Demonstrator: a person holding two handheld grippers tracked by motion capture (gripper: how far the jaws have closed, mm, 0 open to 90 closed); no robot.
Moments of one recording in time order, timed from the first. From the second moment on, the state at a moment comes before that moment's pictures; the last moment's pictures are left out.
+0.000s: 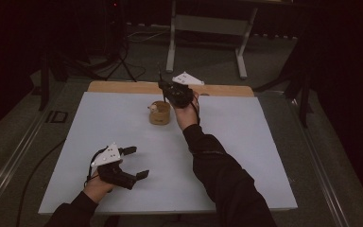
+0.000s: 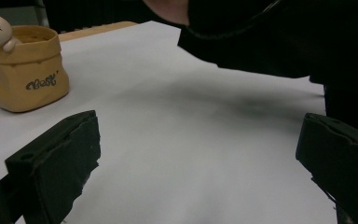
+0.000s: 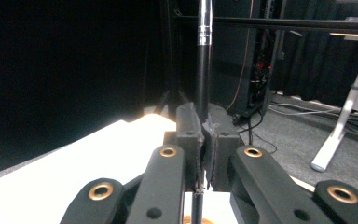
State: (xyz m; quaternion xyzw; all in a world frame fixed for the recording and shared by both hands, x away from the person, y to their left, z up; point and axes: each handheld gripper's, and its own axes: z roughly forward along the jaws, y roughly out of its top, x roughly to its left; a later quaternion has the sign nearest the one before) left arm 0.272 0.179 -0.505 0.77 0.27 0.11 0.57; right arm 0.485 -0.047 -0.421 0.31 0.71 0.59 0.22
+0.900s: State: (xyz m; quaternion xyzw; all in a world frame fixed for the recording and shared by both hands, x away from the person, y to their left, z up) left arm 0.272 0.181 -0.506 0.76 0.27 0.10 0.58; right arm 0.506 -0.040 -0.485 0.33 0.72 0.57 0.21
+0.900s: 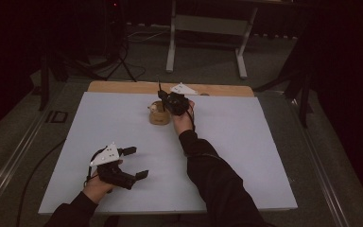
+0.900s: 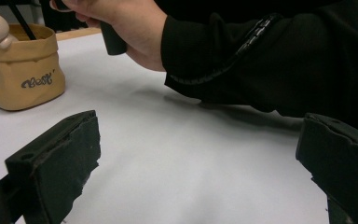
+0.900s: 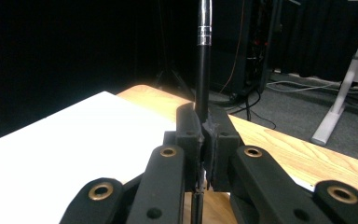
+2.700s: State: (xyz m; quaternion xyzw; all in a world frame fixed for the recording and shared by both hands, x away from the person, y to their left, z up) left arm 0.272 0.174 -0.505 0.77 0.27 0.11 0.57; right arm 0.487 -0.082 -0.447 0.33 0.73 0.58 0.11
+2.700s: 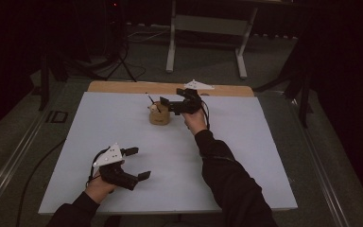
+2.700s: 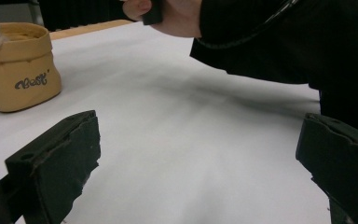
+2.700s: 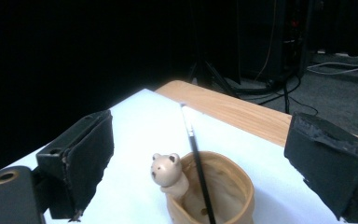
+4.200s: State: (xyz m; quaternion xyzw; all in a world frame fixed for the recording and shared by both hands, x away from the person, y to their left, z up) left arm 0.273 0.171 -0.503 0.77 0.27 0.11 0.57; right arm 0.427 -0.177 -0.419 0.27 0.77 0.56 0.10
